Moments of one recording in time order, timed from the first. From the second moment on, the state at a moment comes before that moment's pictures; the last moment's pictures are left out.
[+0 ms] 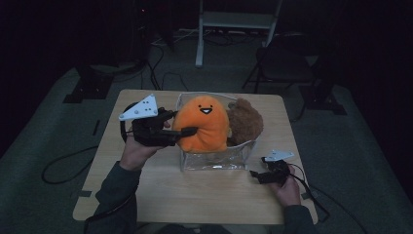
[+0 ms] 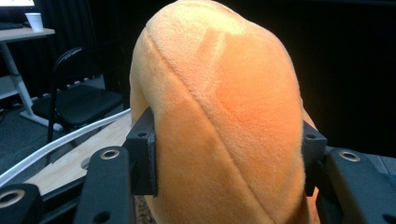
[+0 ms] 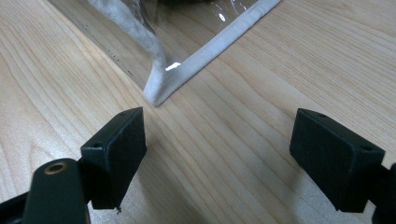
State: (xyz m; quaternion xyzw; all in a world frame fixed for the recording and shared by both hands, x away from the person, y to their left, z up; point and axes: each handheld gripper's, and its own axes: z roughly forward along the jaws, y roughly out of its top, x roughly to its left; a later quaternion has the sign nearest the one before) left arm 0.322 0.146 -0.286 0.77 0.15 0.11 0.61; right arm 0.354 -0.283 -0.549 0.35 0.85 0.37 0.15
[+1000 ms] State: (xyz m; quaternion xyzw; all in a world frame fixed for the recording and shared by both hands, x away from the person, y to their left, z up) left arm 0.340 0.145 -0.282 0.76 0.17 0.12 0.62; right arm 0.354 -0.283 -0.549 0.35 0.85 0.37 0.15
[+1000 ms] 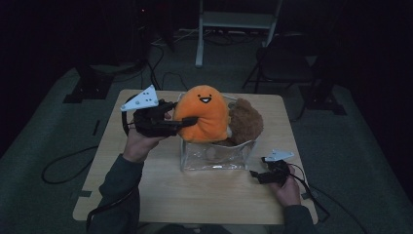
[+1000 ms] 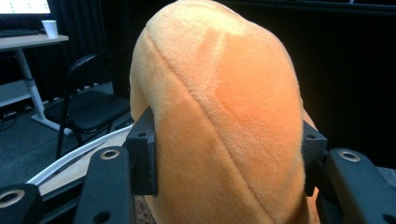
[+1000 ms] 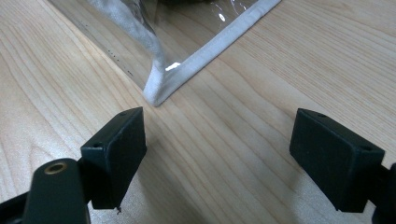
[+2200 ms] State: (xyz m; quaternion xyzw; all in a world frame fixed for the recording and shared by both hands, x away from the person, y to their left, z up) left arm 0.360 0.143 -0.282 0.75 0.20 0.14 0.61; right arm 0.354 -0.283 -0.549 0.35 0.85 0.37 0.15
